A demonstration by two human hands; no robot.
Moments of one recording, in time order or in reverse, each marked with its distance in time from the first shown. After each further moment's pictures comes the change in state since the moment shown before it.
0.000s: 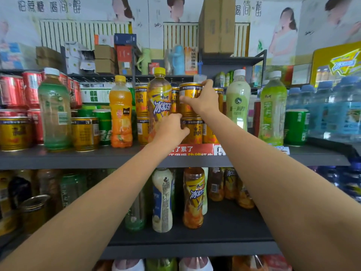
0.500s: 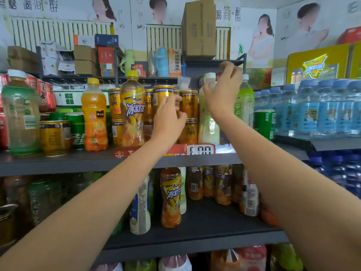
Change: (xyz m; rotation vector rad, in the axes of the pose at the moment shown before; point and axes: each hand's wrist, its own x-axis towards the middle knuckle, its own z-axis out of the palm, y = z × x) left_hand -0.005 0.063 0.017 -0.188 0.244 0.190; right_hand -0.001 0.026 -0.087 -0.189 0.500 -0.196
